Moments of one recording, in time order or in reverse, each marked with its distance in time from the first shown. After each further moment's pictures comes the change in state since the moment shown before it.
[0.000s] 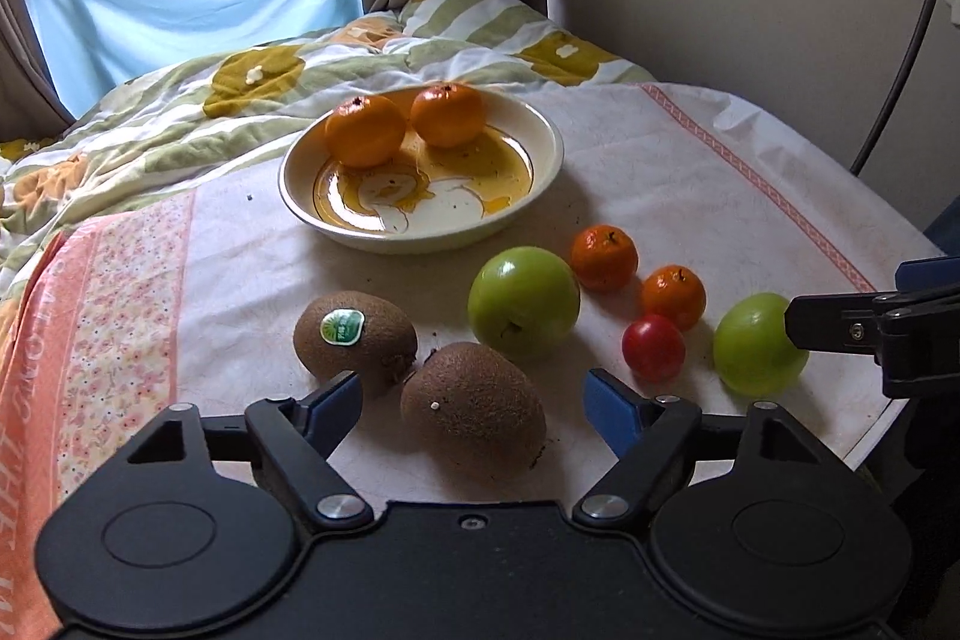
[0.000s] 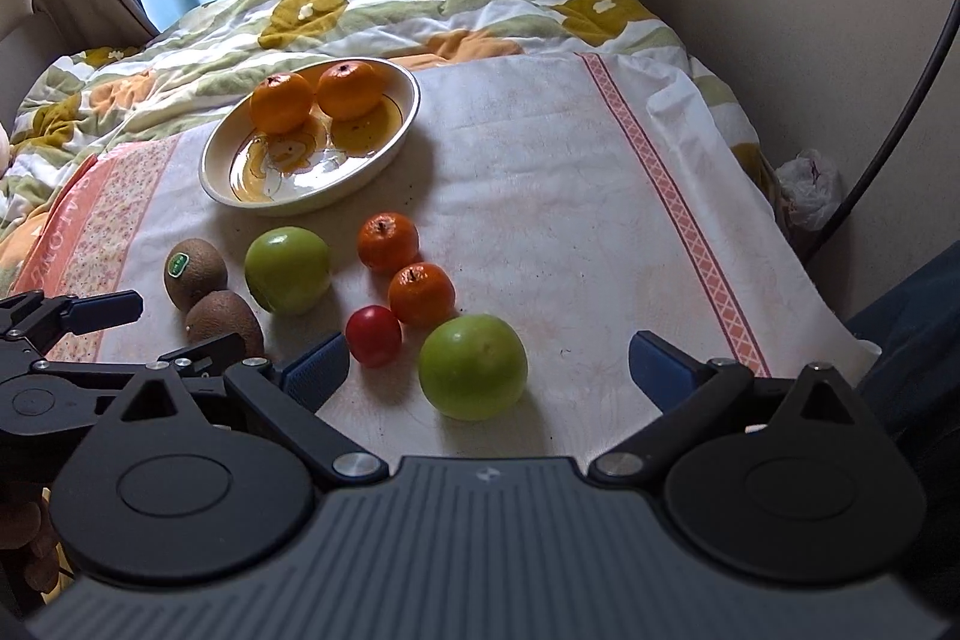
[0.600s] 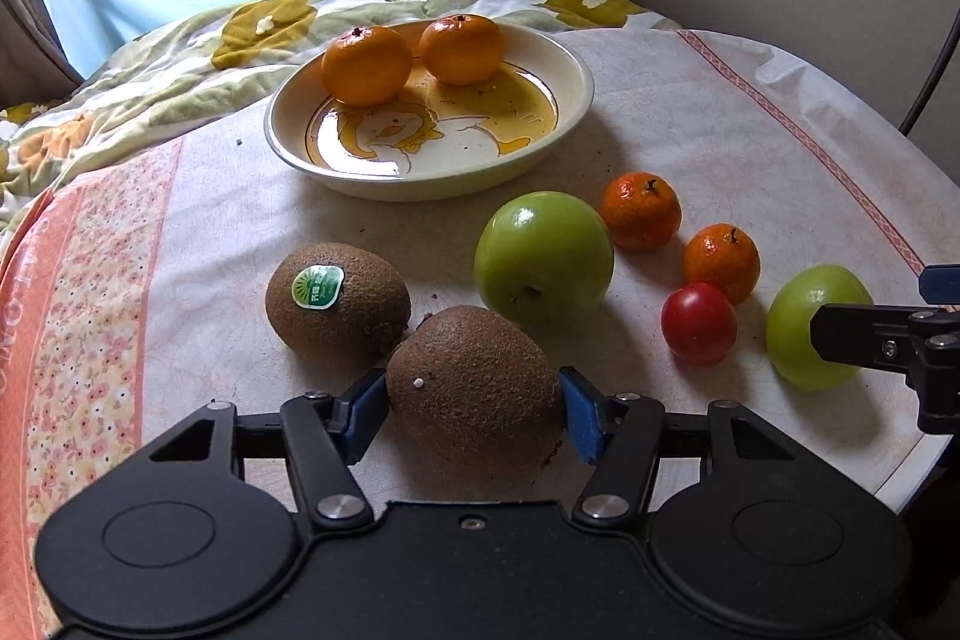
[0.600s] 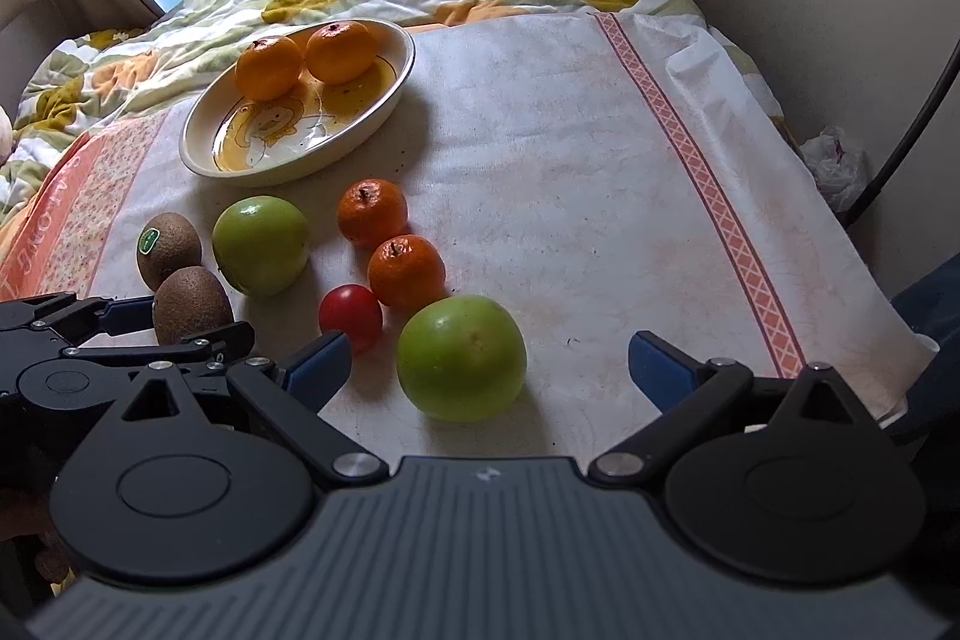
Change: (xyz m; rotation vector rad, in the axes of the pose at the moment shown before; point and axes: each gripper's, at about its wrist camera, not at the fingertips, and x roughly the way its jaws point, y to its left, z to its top) left arm 0.036 -0.005 0.000 -0.019 0.085 0.043; right arm 0.031 -0.006 -0.004 -0.013 0.038 0.031
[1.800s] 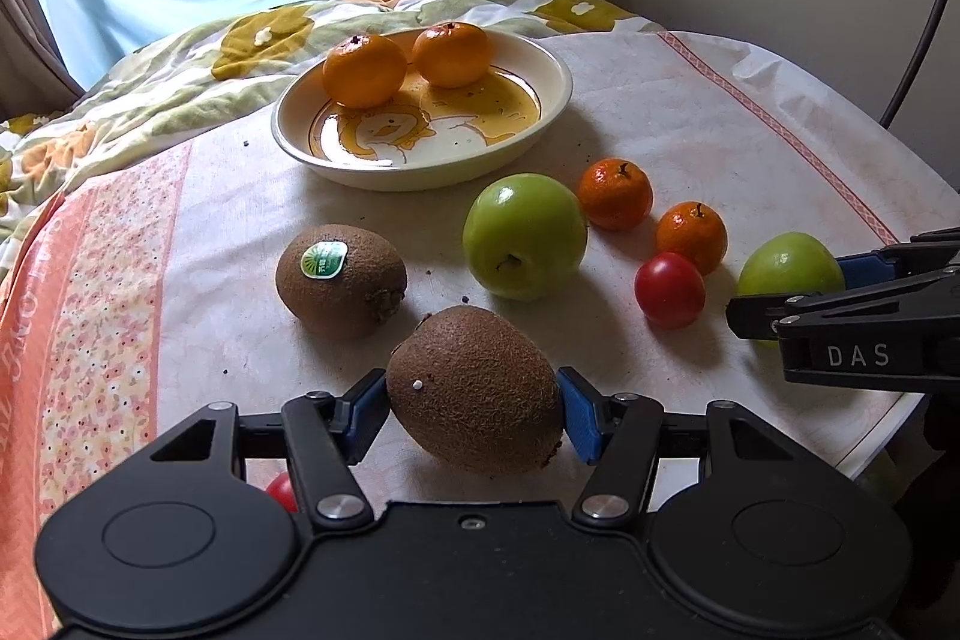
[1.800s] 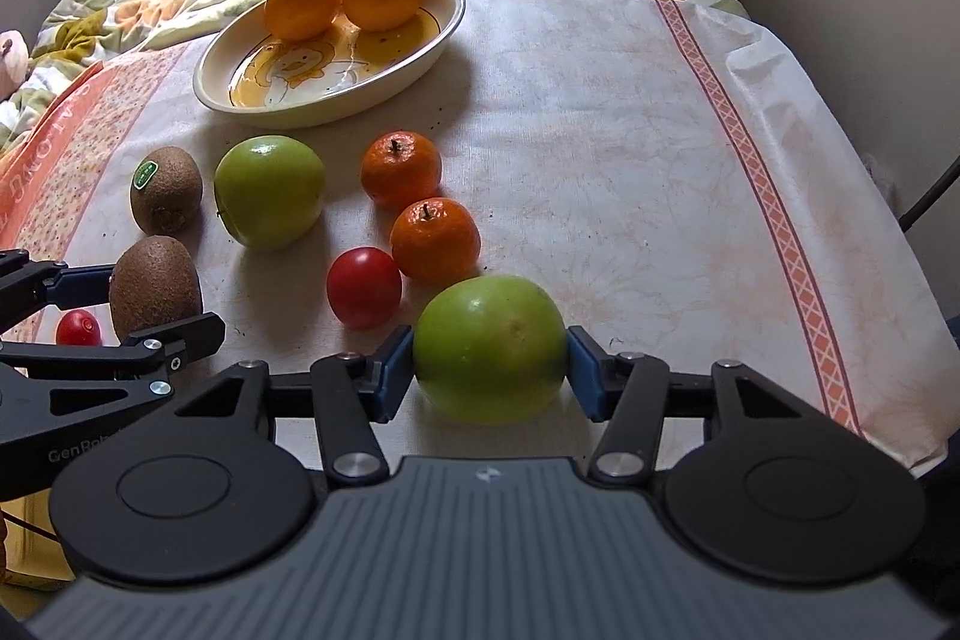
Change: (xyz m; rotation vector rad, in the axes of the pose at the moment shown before) left arm -0.024 -0.006 -0.015 0.014 -0.024 -0.006; right arm 0.027 0.016 -0.007 -0.114 0.026 0.015
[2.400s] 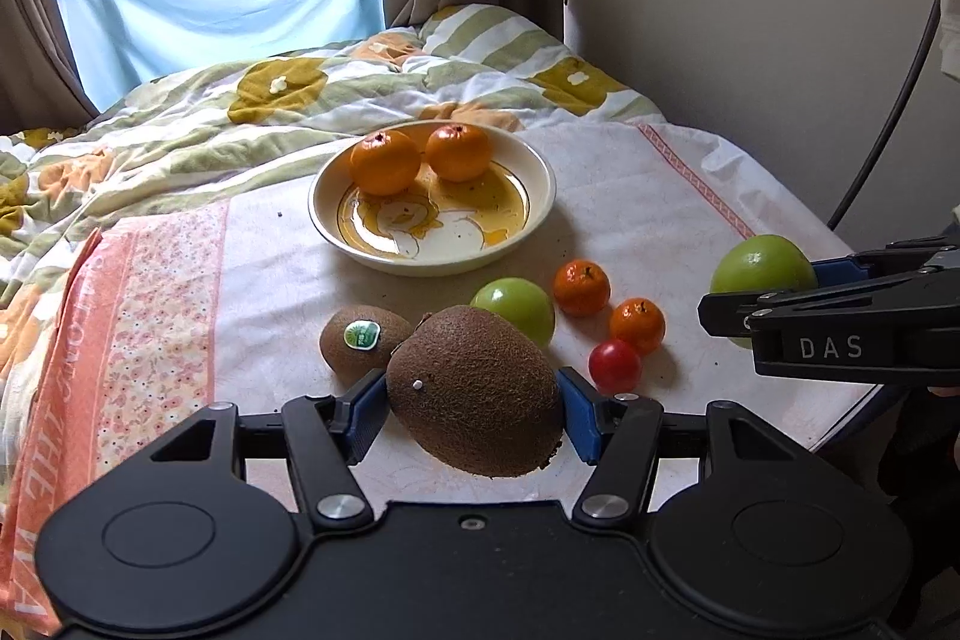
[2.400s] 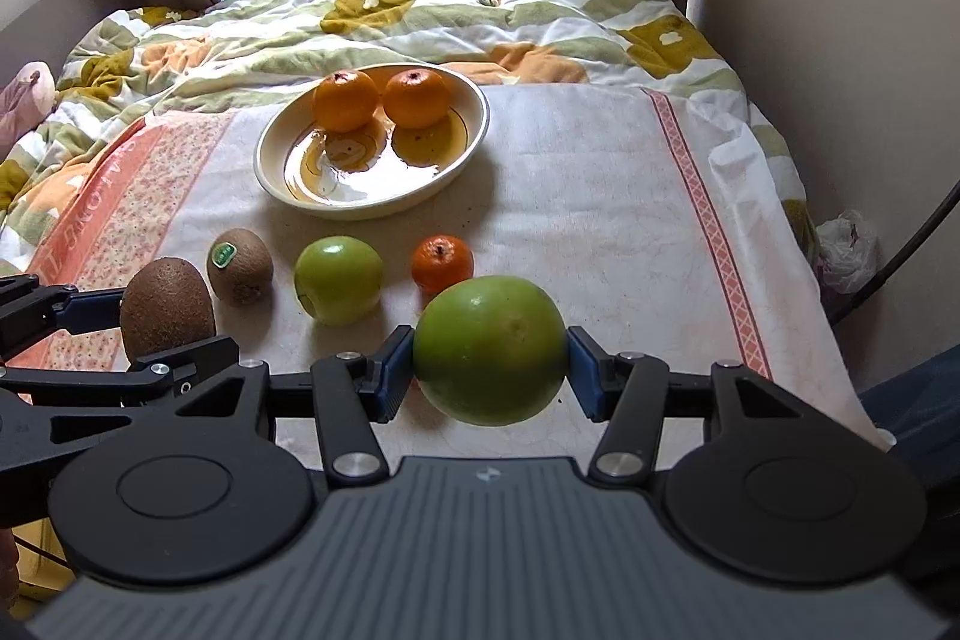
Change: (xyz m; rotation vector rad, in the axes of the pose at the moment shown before) left arm -0.075 0.008 0.022 -0.057 -0.096 -0.025; right arm -0.077 0.015 0.032 -0.025 -0.094 0.017
